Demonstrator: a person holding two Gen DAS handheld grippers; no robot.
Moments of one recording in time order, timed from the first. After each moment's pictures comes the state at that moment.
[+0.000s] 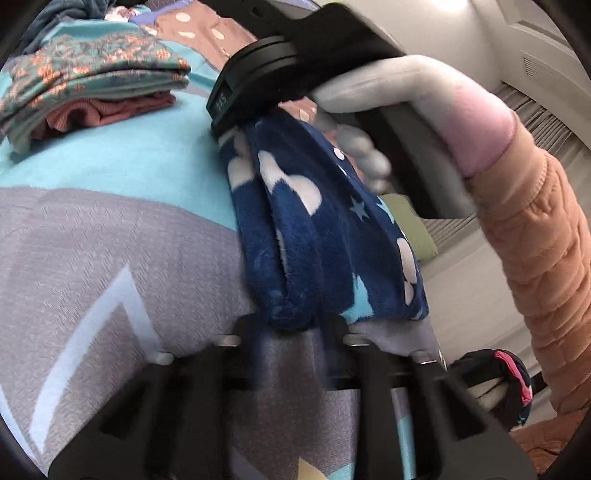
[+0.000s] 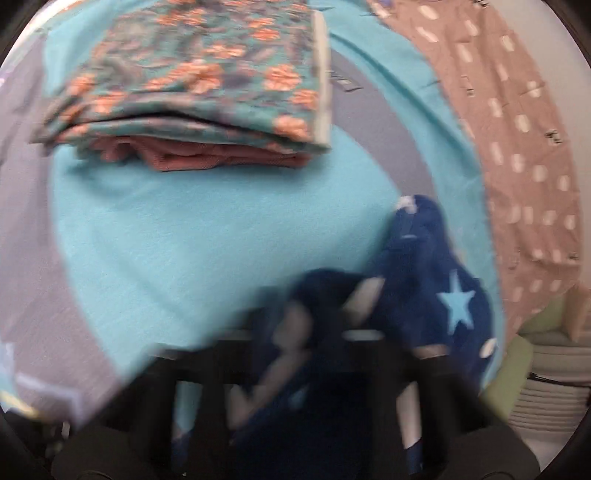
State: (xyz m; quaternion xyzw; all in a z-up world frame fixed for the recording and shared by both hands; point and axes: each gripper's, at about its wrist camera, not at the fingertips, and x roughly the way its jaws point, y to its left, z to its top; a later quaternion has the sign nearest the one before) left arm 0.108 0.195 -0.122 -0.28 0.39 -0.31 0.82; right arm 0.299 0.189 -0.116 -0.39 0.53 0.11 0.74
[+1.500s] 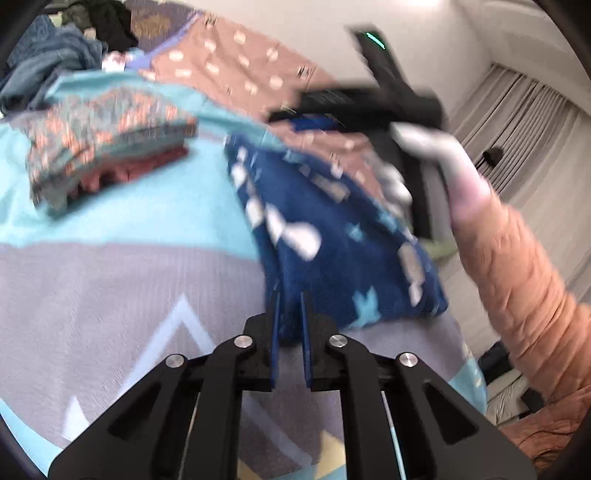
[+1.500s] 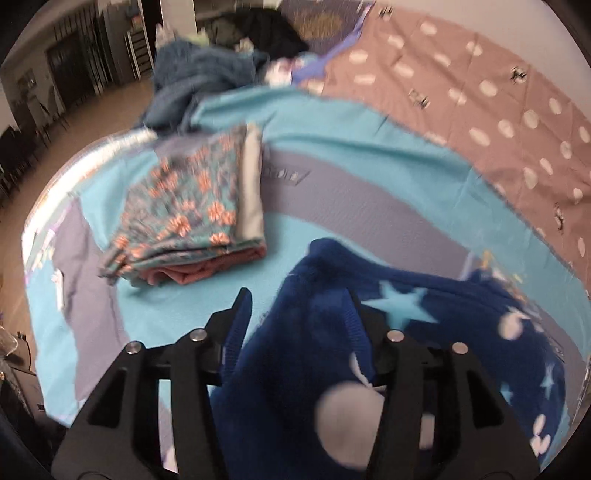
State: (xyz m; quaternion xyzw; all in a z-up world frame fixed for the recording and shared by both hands) left arm 0.085 0.213 -0.079 -0.22 0.34 -0.28 0.87; right arm 0.291 0.075 -0.020 -0.12 0.43 0.22 0.87
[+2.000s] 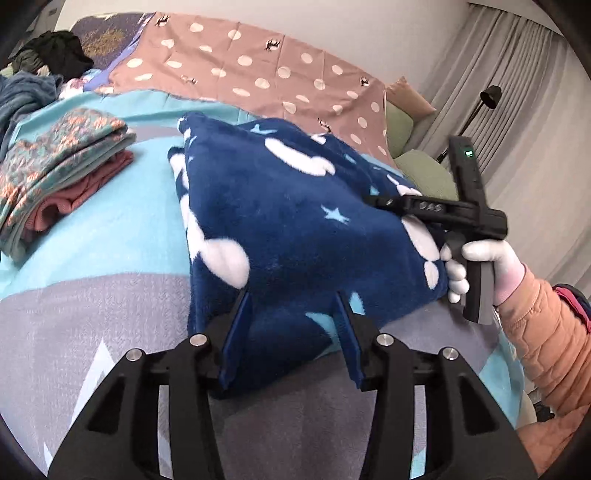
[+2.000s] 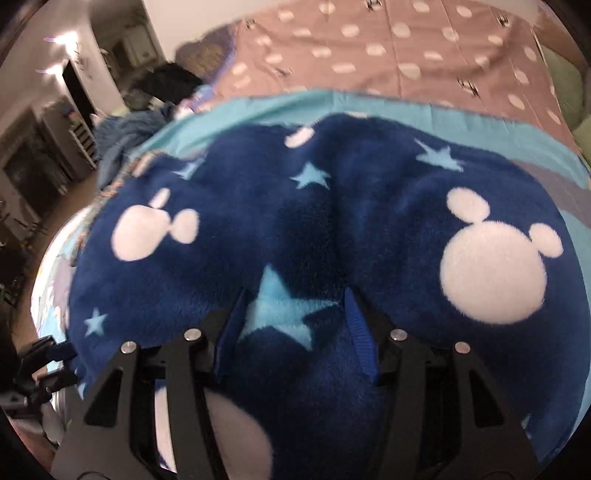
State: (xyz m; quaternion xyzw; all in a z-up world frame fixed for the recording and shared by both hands) left arm 0.111 0.132 -0.084 -0.11 0.39 -0.28 0.87; right arm 0.201 -0.151 -0.090 0.07 0.42 0.14 0.90
